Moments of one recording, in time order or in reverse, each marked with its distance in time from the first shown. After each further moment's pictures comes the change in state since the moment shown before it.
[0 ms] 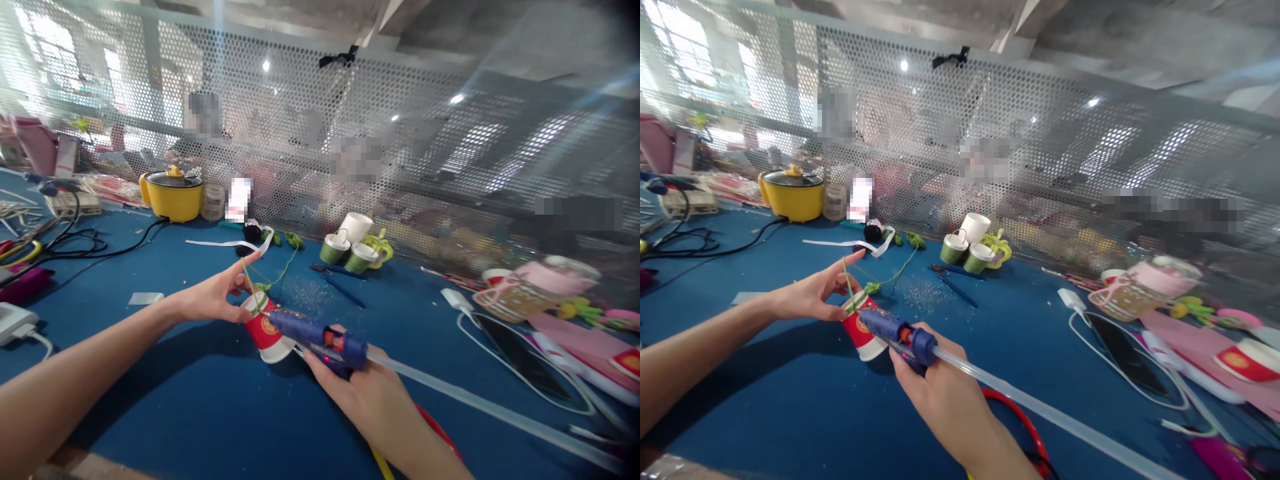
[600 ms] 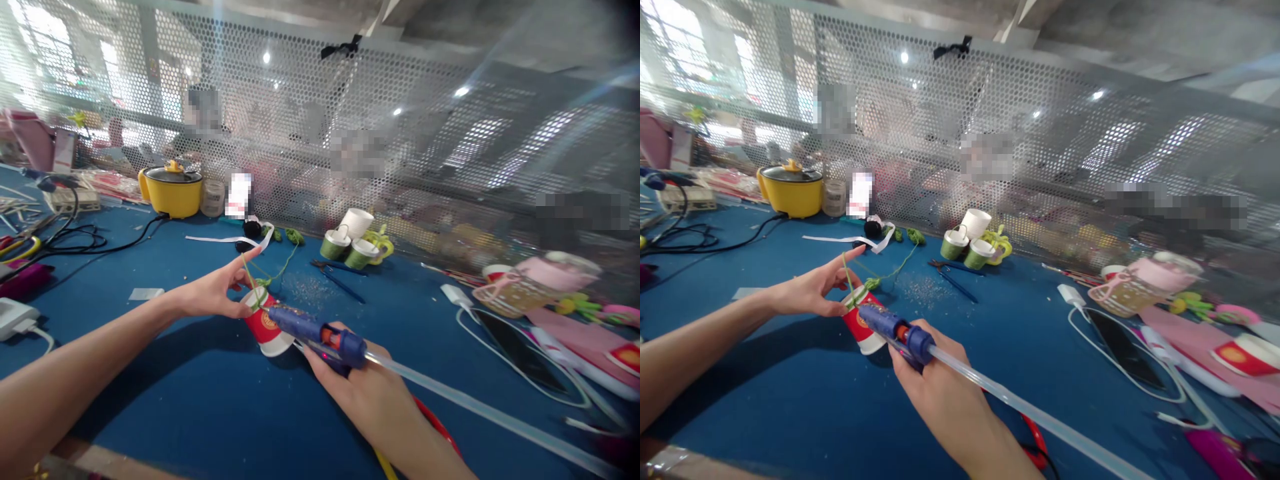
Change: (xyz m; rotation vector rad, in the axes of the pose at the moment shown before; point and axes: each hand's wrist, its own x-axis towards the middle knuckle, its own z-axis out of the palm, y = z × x) left_hand 0.001 -0.001 -0.002 0.076 0.009 0.007; right_hand -0.003 -0.002 0.000 -0.121 0.004 -0.012
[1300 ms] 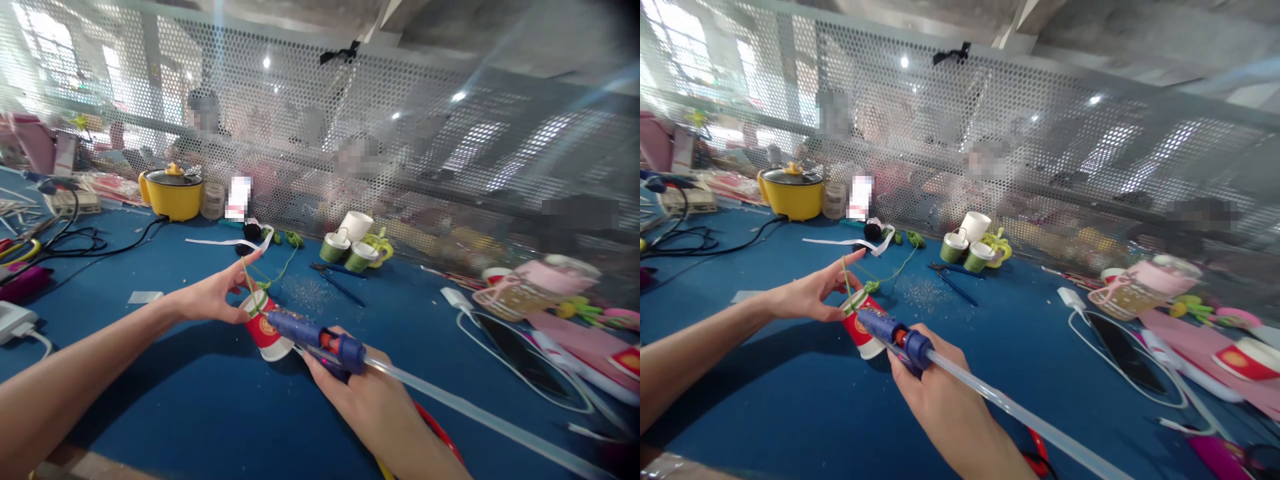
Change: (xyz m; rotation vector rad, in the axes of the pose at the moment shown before) left_hand -0.001 0.001 0.001 0.013 -0.020 0.027; right_hand -0.001 0.001 0.002 0.014 0.017 0.009
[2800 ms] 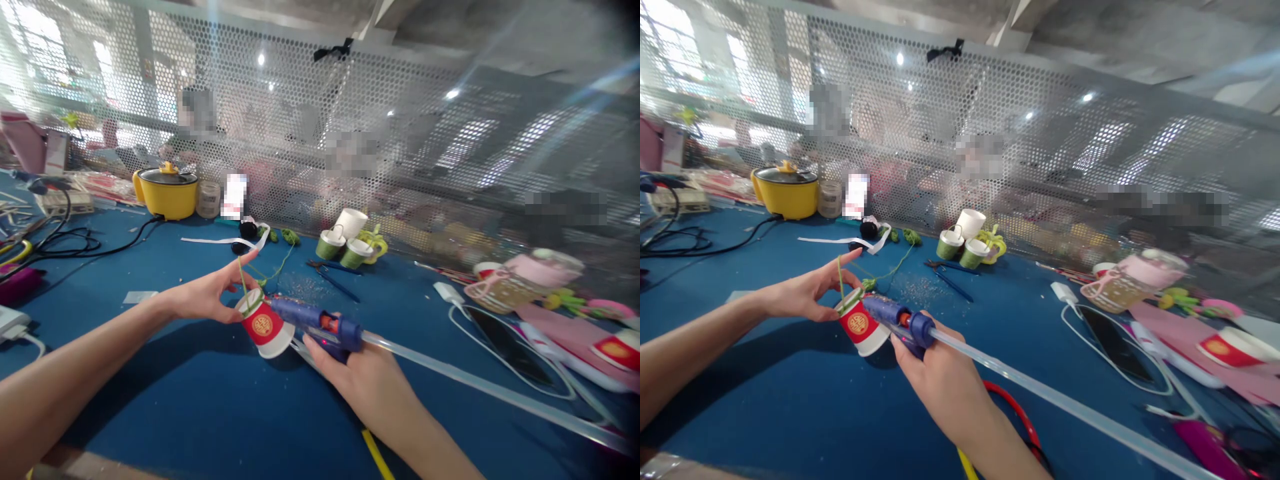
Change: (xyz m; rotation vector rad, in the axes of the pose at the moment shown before) left_hand -0.002 0.000 -0.004 0.102 -0.041 0.003; right_hand 0.007 0.002 -0.012 -0.136 0.011 -0.088
